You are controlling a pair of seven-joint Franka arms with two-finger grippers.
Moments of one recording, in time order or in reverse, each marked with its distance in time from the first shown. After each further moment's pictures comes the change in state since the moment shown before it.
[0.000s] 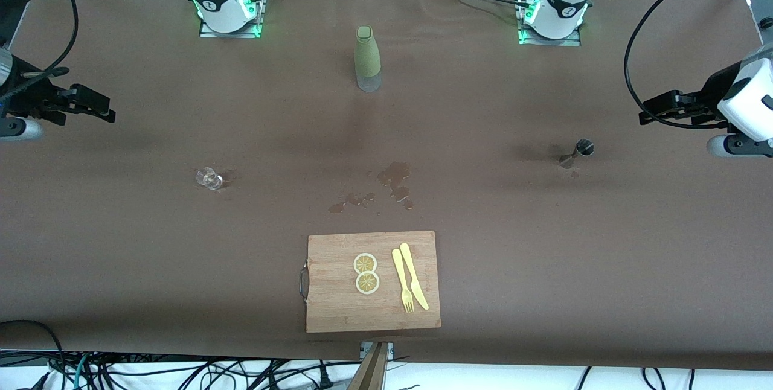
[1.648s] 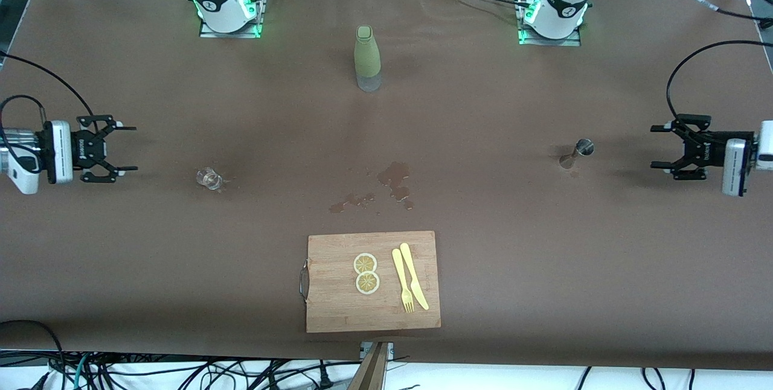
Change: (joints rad) left arm 0.299 0.363 0.269 -0.313 -0.678 -0.005 1.782; right arm -0.354 0.484 -0.017 -0.008 0.577 -0.119 -1.952
